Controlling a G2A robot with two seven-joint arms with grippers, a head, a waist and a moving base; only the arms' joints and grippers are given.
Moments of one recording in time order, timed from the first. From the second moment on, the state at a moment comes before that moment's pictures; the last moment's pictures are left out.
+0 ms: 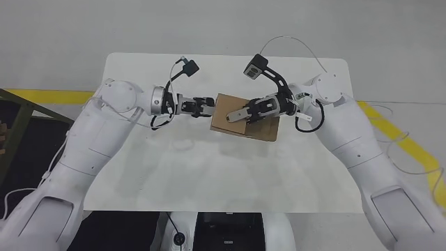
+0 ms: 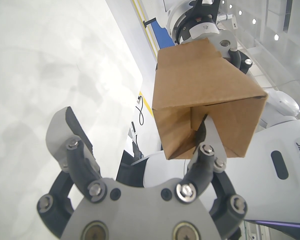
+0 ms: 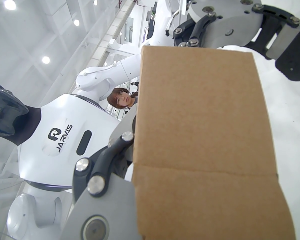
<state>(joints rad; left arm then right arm) 0.88 -0.98 -1.04 -1.43 -0.32 -0.36 -1.23 -0.67 -1.26 0.86 -1.16 0.75 -0.30 1.52</state>
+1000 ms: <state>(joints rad) 0.99 -0.93 -1.22 -1.51 -0.12 -0.40 -1.14 -0.60 -1.30 0.71 -0.96 0.66 -0.29 1.53</state>
